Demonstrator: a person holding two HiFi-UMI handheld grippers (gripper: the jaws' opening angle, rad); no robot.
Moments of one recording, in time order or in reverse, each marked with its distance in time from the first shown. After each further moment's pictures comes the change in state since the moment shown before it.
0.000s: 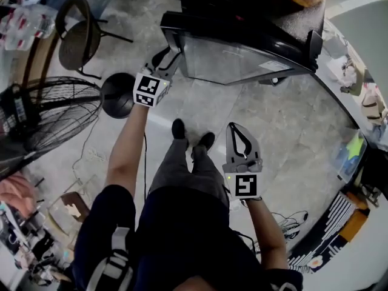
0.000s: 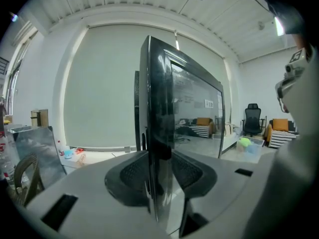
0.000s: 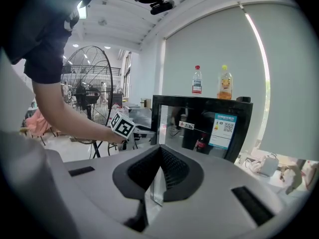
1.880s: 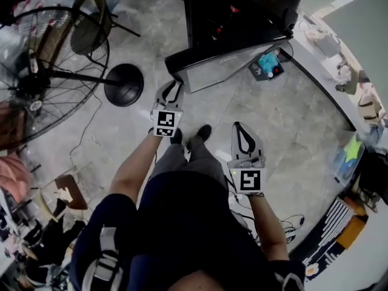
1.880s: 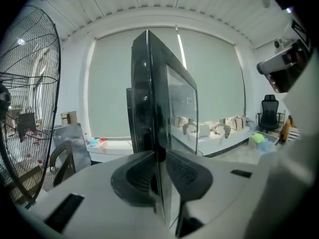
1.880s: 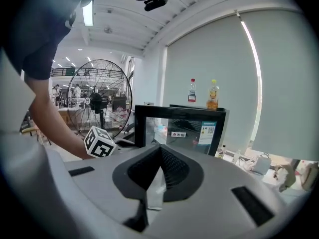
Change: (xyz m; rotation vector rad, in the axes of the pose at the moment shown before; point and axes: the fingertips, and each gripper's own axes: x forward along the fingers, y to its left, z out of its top) left arm -0.158 -0.171 -0.033 -0.024 0.069 0.250; right arm -0.150 0.016 -0.007 -0.036 -0.055 0.026
